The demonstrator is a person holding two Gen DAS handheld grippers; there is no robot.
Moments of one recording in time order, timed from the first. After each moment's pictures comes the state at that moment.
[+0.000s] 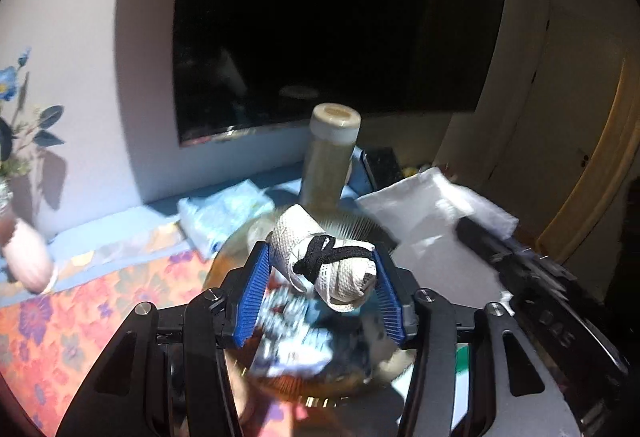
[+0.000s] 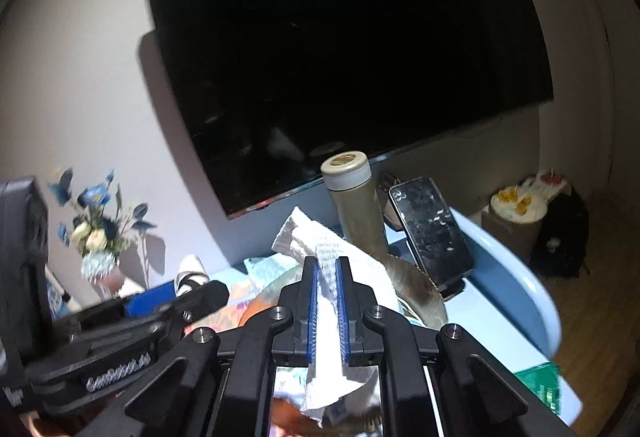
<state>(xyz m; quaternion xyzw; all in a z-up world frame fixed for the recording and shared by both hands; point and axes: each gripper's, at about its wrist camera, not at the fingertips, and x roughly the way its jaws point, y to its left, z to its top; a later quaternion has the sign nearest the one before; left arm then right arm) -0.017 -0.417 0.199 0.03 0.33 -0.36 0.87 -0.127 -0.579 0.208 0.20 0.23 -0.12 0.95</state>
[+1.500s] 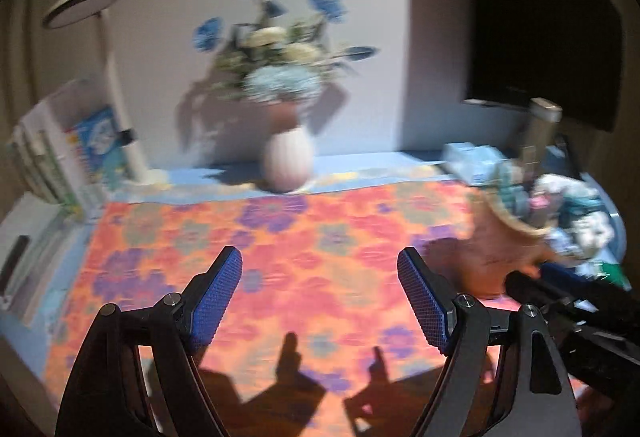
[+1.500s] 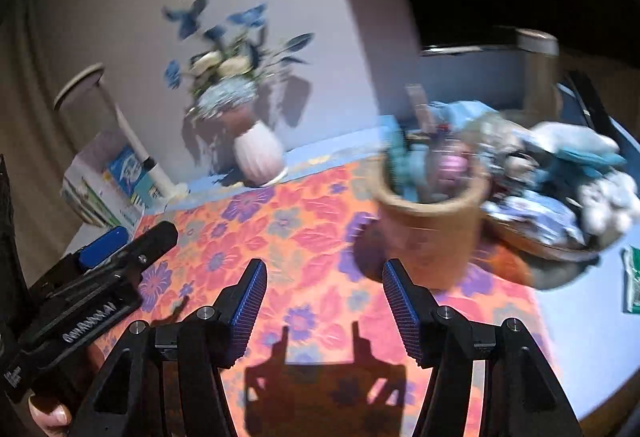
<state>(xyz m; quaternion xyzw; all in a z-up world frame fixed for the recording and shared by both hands) -0.075 -0.127 0.145 0.05 0.30 -0.06 0.95 -0.121 -0.332 0.130 0.15 0.35 0.06 0.92</state>
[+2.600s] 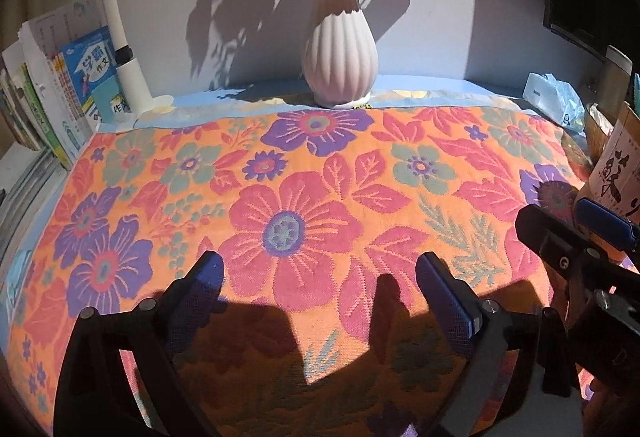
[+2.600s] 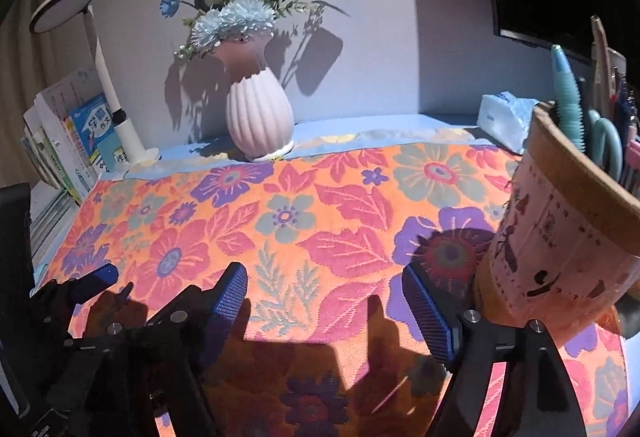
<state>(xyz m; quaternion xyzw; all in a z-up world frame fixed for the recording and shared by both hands) 0.003 -0.095 0.026 0.05 0.38 -0.02 0.92 -0.028 -0.266 0.049 0.07 0.35 0.05 0.93</state>
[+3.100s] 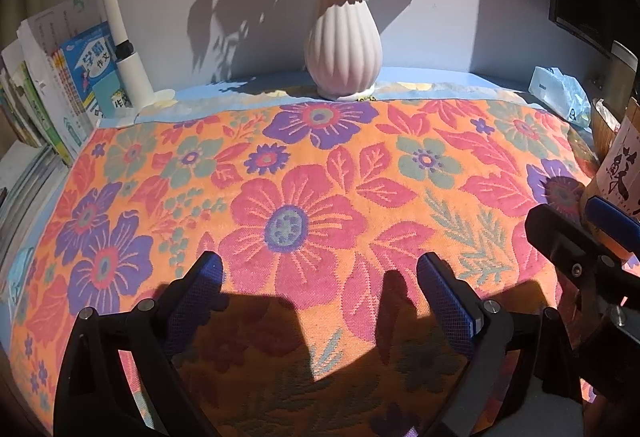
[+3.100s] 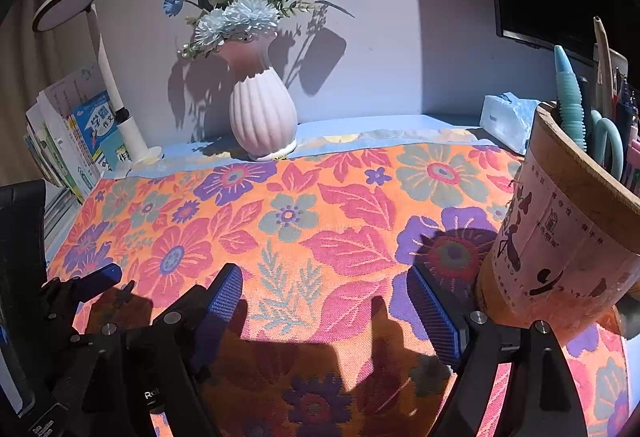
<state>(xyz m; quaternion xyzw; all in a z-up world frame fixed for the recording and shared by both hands) 0.008 -0.094 0.021 0.06 0.39 -0.02 0.92 -0.029 -0.265 0.049 0.07 0.35 0.05 0.93</state>
